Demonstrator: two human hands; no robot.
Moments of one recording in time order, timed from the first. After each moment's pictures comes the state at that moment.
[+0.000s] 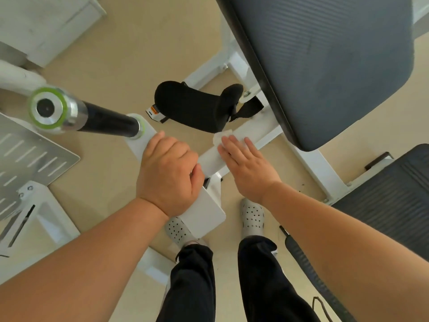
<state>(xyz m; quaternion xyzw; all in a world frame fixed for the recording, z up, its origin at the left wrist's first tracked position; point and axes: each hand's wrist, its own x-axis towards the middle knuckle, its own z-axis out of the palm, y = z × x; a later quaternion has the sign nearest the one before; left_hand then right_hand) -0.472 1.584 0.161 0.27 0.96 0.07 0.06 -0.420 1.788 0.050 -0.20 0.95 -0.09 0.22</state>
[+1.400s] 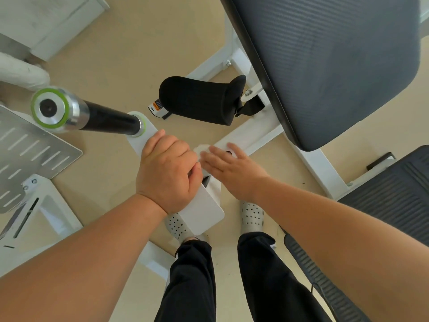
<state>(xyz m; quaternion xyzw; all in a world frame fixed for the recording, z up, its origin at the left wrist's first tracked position) -0.473 1.577 0.153 0.27 0.96 0.07 0.03 -0.437 1.767 0.063 -0.33 0.90 -0.01 0.28</state>
